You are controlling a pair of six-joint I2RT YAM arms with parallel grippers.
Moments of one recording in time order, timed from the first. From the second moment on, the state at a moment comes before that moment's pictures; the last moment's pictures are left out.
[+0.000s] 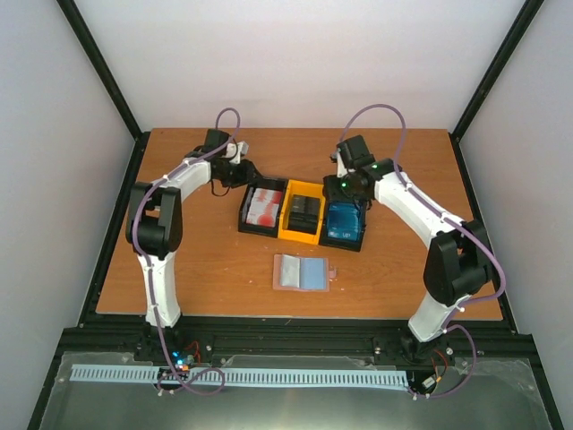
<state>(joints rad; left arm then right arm) -0.20 2.07 1.56 -0.47 0.49 -0.33 0.46 1.70 1.43 -0.73 -0.06 0.26</state>
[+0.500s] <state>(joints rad) -0.28 2.27 1.78 -0.44 0.73 -0.33 0.41 1.72 1.44 -0.76 -0.31 0.08</state>
